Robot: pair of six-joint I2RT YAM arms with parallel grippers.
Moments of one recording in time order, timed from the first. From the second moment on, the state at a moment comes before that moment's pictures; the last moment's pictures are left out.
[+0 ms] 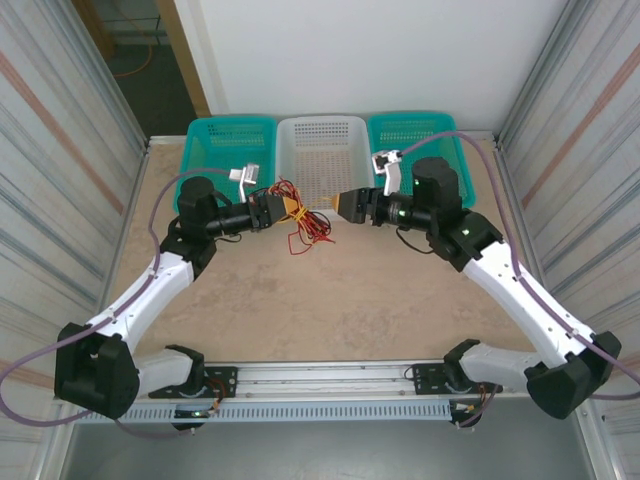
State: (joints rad) left arm -0.33 1.19 0.84 0.22 0.90 -0.92; right arm 0.60 1.16 1.20 -0.38 -0.47 0.57
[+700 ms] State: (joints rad) left arm -0.34 1.19 0.84 0.25 0.92 -0.94; right arm 0.64 1.17 1.23 -0.38 -0.42 0.60
